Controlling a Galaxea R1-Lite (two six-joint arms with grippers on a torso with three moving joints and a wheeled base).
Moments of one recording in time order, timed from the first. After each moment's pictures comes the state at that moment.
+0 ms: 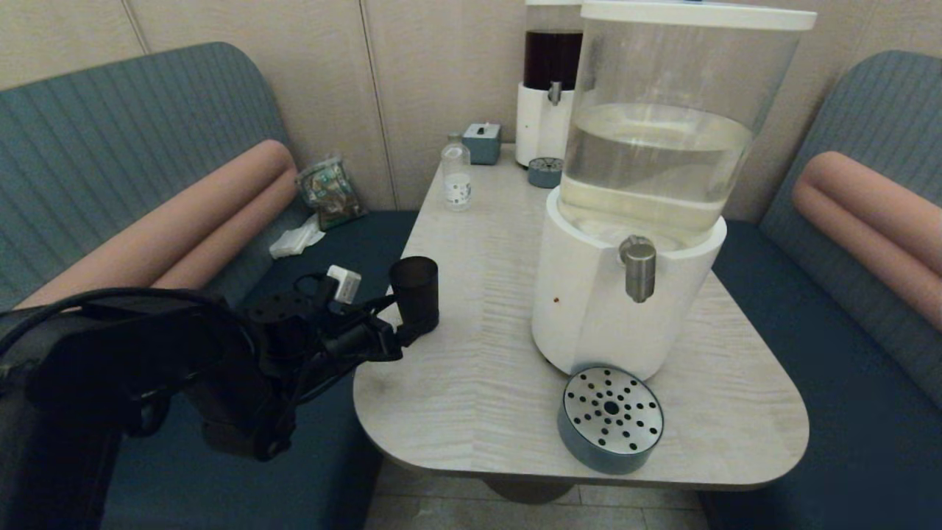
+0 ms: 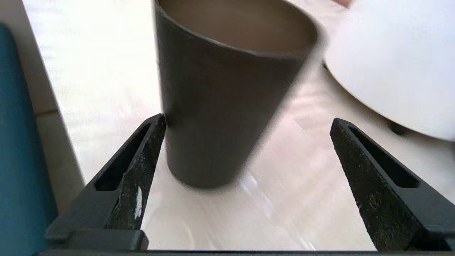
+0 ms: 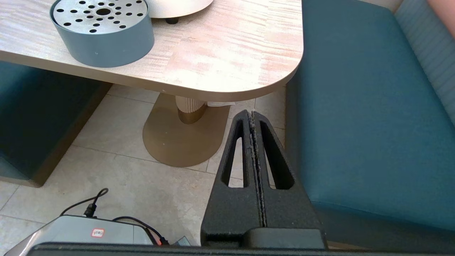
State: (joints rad) left arm -0.18 2.31 -0.82 -1.52 -0.51 -0.13; right arm 0.00 0.00 -0.05 0.14 0.05 -0.08
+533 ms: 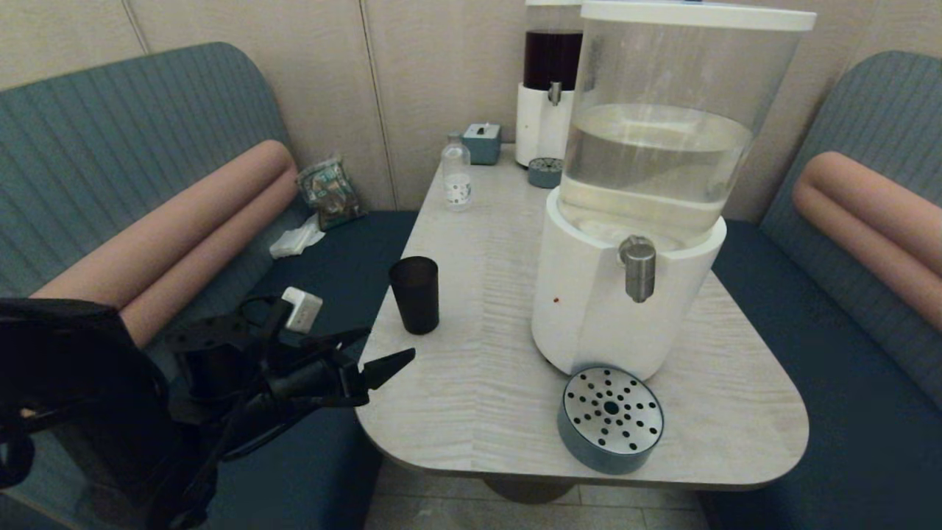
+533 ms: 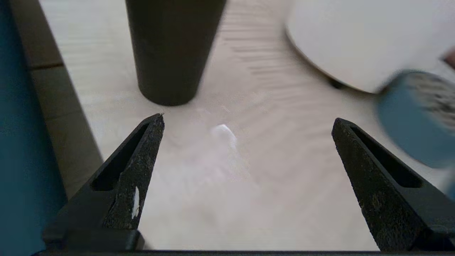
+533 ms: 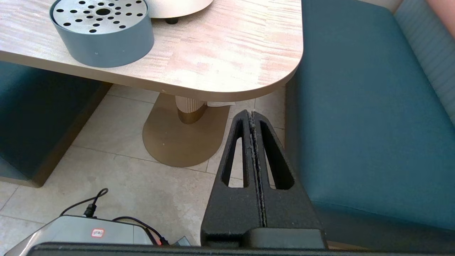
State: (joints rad) left arm -0.18 2.04 -0.42 -1.52 -0.51 -0.13; right arm 0.00 0.00 -0.05 0.14 0.05 -0.08
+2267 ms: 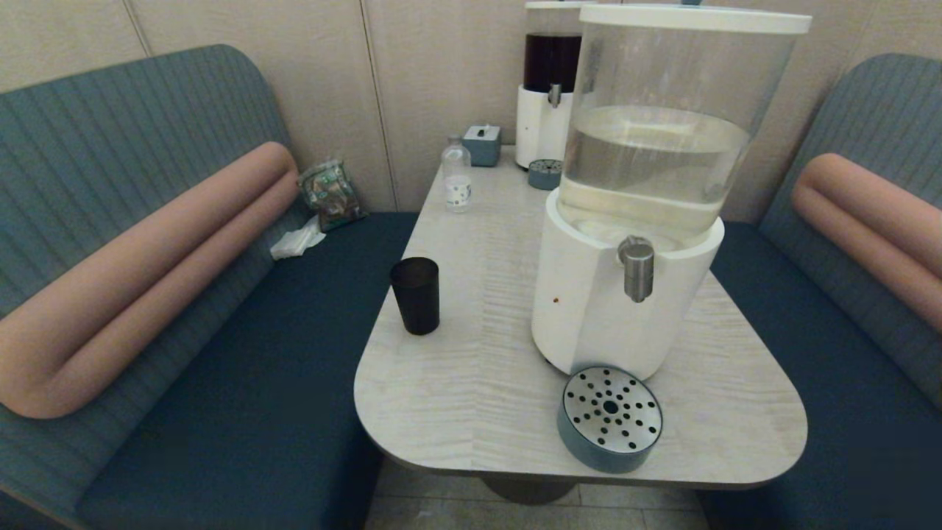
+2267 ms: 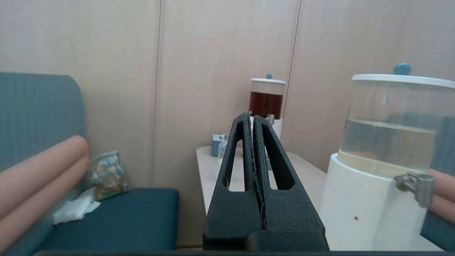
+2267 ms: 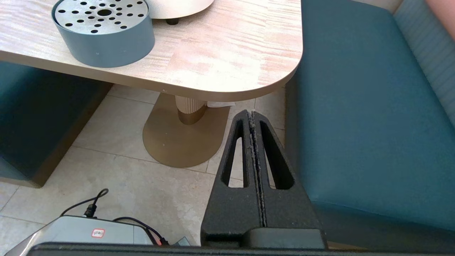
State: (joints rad) left arm 0.07 0.69 -0.03 -1.33 -0.20 -0.27; right arm 0.00 0.00 -0.05 0.14 0.05 -0.08
